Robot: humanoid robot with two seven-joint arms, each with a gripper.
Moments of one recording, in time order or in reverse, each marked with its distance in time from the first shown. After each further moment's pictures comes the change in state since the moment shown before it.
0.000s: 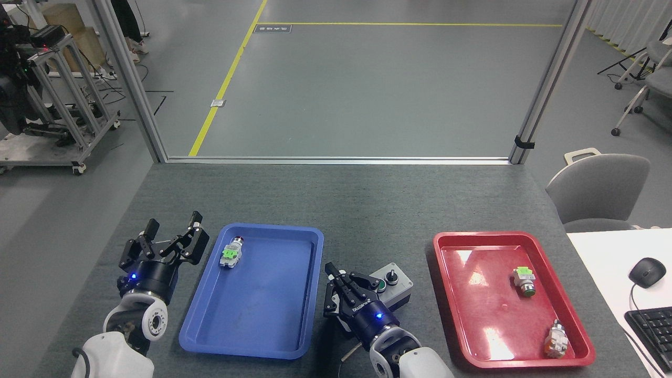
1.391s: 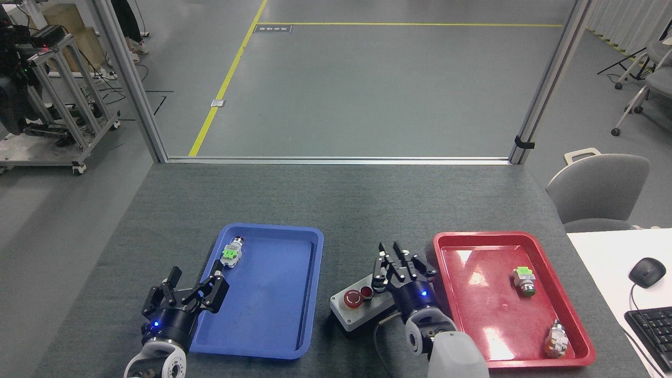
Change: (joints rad) left arm 0.149 -0.037 -0.060 0.019 -0.002 0.000 0.066; right arm -0.042 -0.031 -0.282 0.004 -0.018 0.136 0.077
